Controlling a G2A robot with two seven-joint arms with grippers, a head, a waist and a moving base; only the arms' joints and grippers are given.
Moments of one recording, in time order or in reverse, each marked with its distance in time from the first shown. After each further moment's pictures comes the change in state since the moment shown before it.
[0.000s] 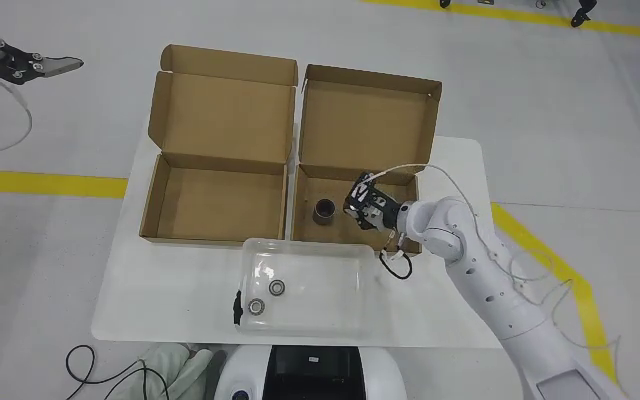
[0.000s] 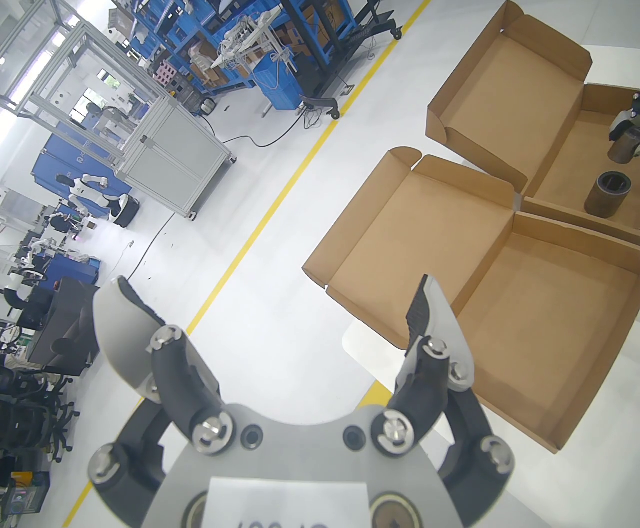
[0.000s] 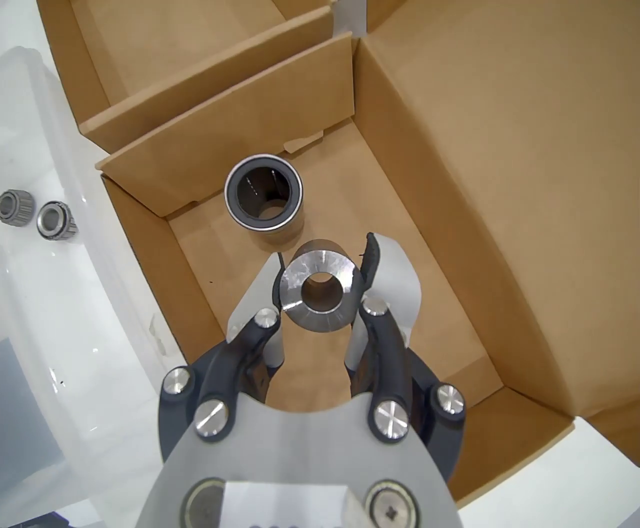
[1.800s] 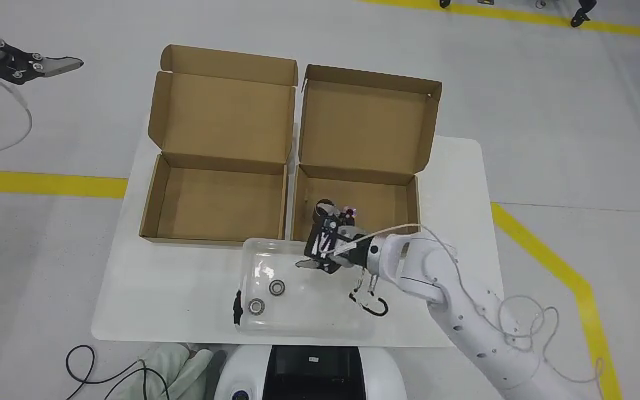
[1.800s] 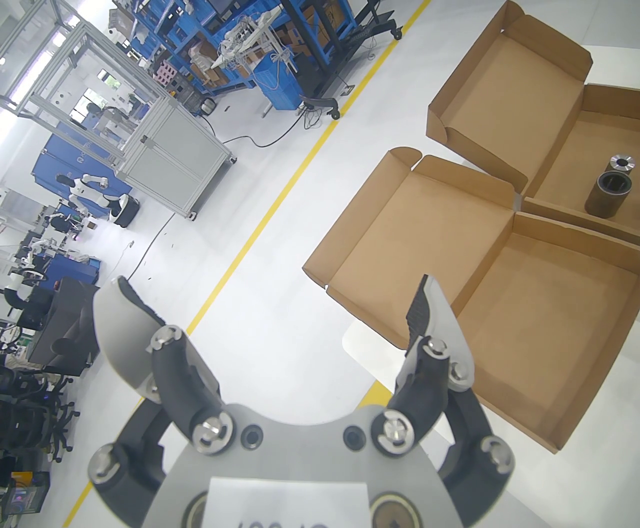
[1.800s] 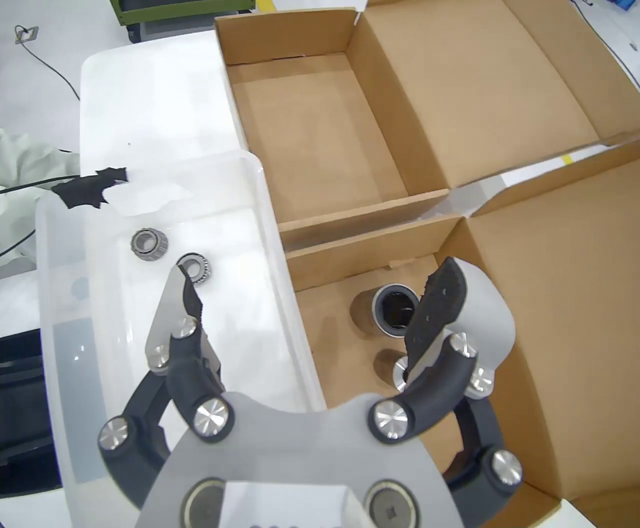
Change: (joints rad) left arm 0.000 0.000 0.000 0.000 0.000 0.000 0.000; right arm -0.202 0.006 -0.068 -0.413 -0.189 -0.001 -0.125
